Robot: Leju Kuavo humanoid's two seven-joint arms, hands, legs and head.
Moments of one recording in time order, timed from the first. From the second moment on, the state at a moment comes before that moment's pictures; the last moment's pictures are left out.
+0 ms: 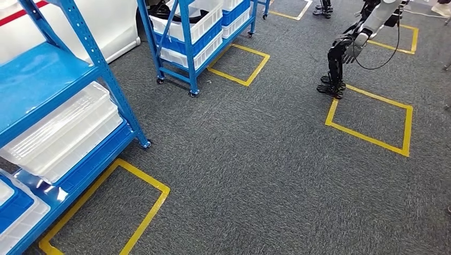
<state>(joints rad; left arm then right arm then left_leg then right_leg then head) -0.07 -0.13 1.31 -0.22 -1.32 0.05 -0.29 -0.04 0.25 -1.25 -0.21 1.24 0.05 0.10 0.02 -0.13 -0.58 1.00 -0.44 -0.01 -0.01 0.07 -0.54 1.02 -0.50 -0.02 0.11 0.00</state>
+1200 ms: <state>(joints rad) -0.06 -0.13 1.31 -0.22 -1.33 0.05 -0.28 -0.04 0.26 -1.25 -0.21 1.24 0.06 0.10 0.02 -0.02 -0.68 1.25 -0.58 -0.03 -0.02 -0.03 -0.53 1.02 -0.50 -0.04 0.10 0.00</state>
